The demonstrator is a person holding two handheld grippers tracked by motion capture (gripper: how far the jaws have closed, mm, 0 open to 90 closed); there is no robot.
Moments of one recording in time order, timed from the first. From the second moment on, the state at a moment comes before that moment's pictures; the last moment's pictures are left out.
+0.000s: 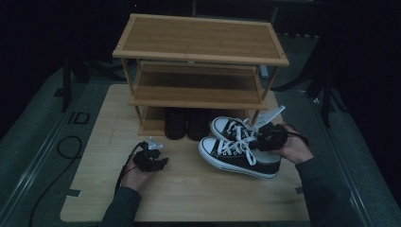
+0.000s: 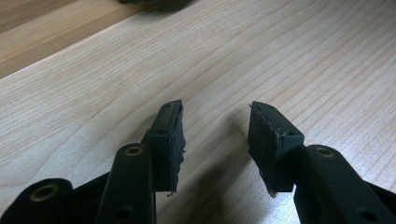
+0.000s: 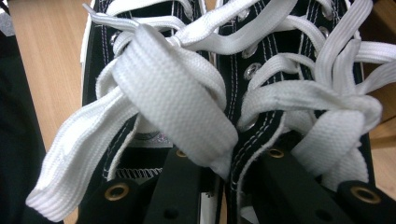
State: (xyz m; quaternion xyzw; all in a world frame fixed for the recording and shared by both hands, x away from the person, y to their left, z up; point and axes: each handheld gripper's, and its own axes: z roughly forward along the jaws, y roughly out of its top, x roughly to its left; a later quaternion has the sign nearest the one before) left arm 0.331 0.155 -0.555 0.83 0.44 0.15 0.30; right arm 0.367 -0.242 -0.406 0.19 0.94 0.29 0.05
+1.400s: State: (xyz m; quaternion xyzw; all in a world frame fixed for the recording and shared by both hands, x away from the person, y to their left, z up) left arm 0.331 0.155 -0.554 0.83 0.44 0.15 0.30; right arm 0.365 -0.208 -0.361 0.12 0.94 0.30 0.05
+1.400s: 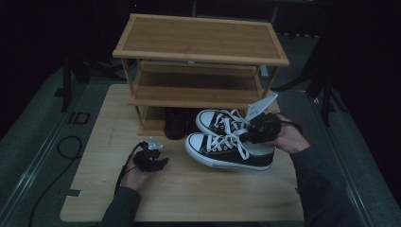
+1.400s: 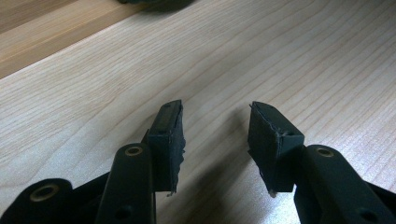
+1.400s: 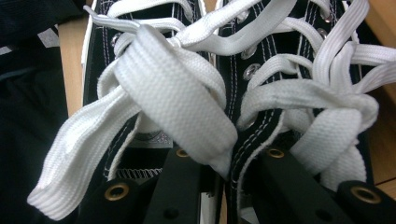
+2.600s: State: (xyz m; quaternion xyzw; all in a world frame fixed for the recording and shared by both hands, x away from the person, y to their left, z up) left arm 0.331 0.156 -0.554 0.83 0.44 0.15 0.31; right arm 0.399 -0.209 -0.321 0.20 0.92 0.32 0.12
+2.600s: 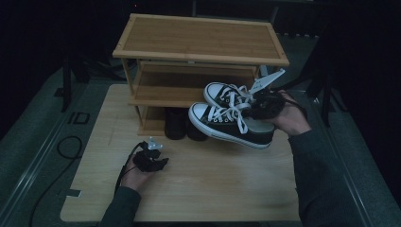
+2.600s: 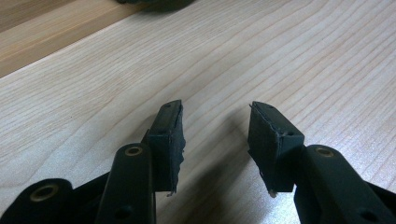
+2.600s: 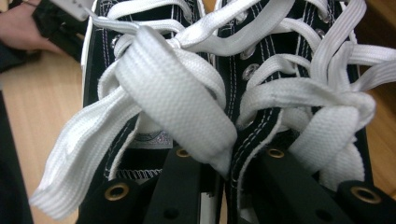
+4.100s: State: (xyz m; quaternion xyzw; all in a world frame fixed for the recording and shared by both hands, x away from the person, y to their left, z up) left arm 0.331 0.156 -0.554 0.83 0.44 0.15 0.31; right arm 0.433 -0.166 -0.328 0.40 0.83 0.33 0.22
